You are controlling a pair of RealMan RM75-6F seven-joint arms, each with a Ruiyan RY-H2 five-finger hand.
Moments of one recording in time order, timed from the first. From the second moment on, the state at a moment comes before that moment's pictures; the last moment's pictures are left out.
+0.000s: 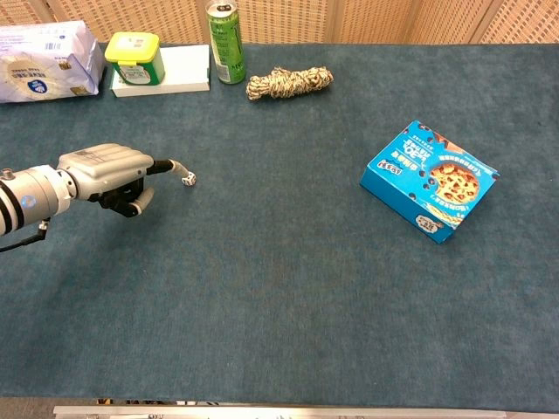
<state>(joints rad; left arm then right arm) -0.73 -1.32 0.02 -1.64 1.14 0.76 0.29 0.05 -1.04 0.09 -1.59 -1.51 1.54 0.13</state>
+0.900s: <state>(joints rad) -0.27 -1.17 0.03 -1.63 1.32 1.44 0.04 0.09 -1.03 0.09 -1.64 -1.49 1.45 0.06</state>
